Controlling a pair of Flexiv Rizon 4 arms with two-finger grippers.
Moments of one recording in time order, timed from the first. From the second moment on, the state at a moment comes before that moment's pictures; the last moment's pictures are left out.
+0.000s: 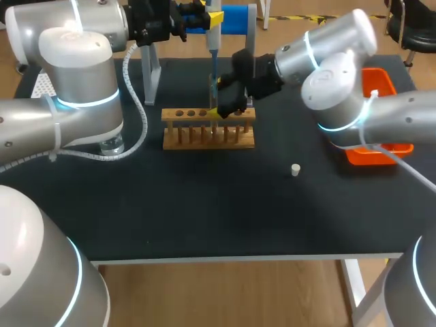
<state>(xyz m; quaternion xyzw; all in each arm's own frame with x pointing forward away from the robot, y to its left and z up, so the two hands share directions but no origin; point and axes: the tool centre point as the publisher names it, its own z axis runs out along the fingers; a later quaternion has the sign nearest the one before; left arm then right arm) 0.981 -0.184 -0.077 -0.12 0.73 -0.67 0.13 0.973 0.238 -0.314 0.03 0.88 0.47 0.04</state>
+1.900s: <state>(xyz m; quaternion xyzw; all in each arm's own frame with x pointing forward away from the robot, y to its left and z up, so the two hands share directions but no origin) 0.979 -0.186 -0.074 -0.12 0.73 -0.66 0.13 0.977 0.248 -0.324 0.04 0.89 0.45 0.04</state>
